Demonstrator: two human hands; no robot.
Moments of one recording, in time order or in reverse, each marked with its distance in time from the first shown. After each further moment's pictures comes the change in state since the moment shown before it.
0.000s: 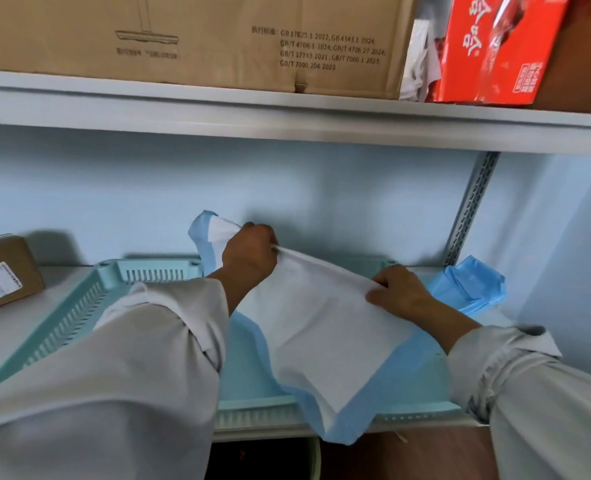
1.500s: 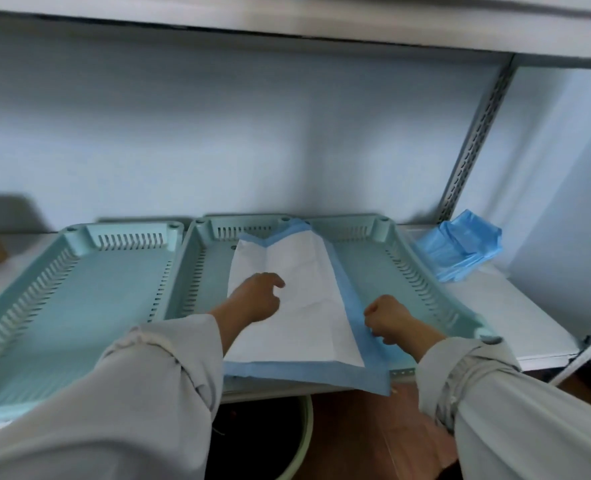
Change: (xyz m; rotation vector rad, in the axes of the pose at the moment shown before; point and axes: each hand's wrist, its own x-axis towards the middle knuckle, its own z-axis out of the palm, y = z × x) left_hand -0.069 -0.016 0.099 -0.110 -0.572 -0.087; right_hand -0.015 0.056 0.104 0.162 -0.226 0.382
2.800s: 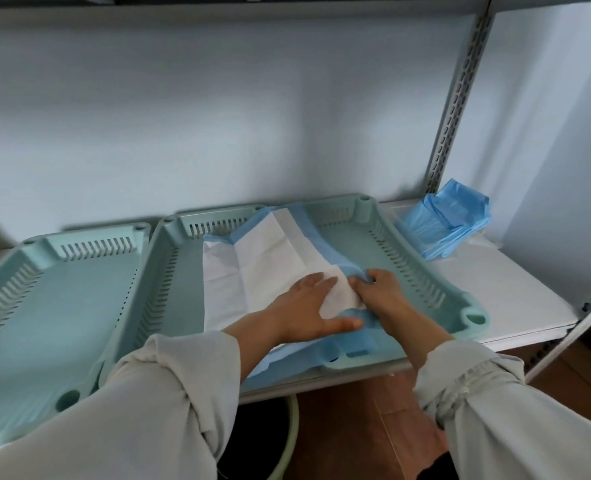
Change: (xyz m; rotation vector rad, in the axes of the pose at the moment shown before) left_hand 0.007 0.088 0.059 0.116 -0.181 0.335; right_hand 0.026 0.023 -0.011 0.593 0.175 -0.100
